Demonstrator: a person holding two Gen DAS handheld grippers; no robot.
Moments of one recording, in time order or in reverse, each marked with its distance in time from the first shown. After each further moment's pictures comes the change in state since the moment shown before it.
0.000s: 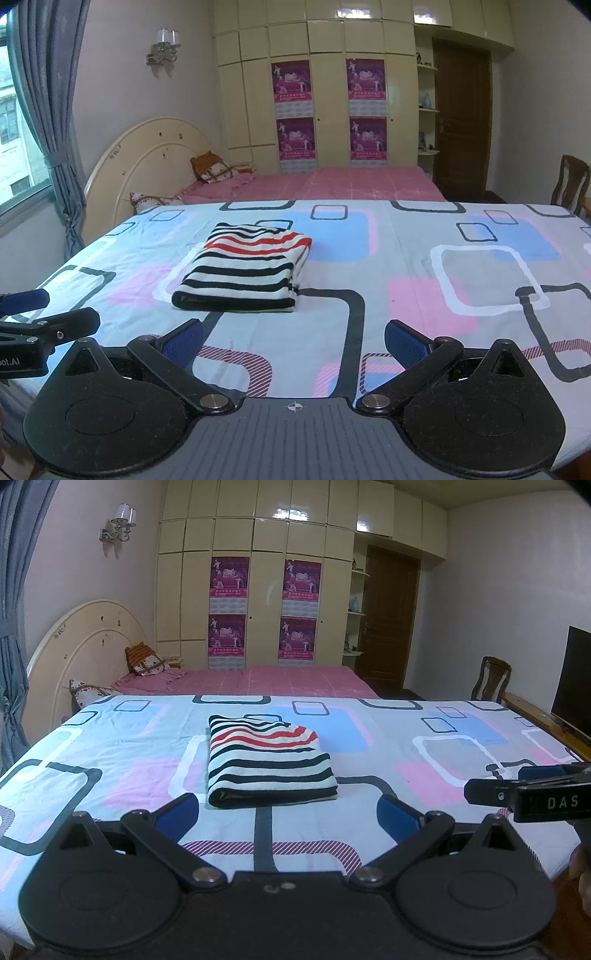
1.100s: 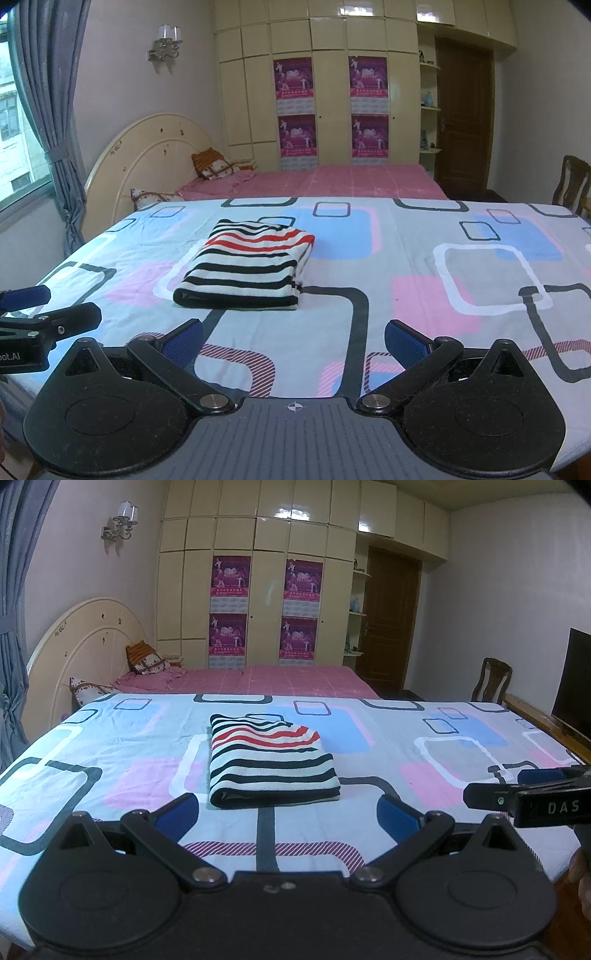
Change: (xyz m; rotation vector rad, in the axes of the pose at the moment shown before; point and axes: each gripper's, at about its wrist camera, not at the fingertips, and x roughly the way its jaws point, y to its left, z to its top) left arm 0.005 0.008 0.003 -0.007 0.001 -0.009; right arm 0.005 0.003 -0.001 -0.007 0.008 0.004
